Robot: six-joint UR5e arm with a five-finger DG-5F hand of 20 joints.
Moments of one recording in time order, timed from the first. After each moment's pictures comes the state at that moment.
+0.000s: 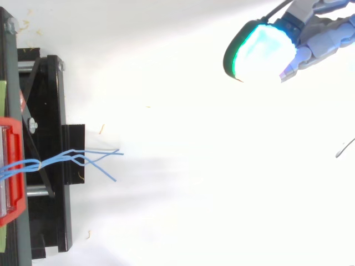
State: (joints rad) arm 0.12 -1.81 -1.60 -2.95 -1.25 0.03
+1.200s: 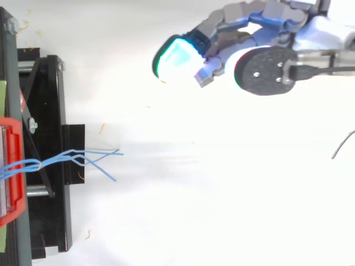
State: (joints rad) arm 0.12 -2.02 -1.53 -2.80 -1.20 0.04
